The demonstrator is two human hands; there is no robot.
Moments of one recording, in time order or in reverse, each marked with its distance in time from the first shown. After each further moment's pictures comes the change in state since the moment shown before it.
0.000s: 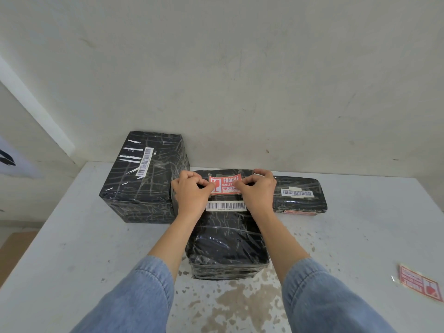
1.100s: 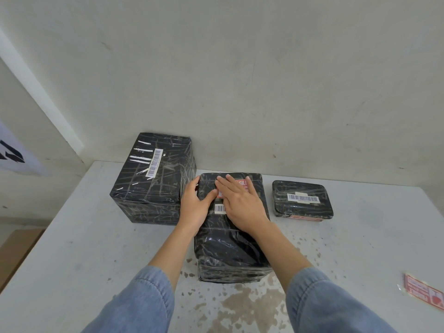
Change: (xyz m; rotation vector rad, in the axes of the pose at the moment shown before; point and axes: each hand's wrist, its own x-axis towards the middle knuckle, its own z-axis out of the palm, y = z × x) left_hand -0.012 -0.020 -0.014 -0.292 -0.119 -0.086; right_hand -0.021 0.000 0.025 -0.814 -0.394 -0.704
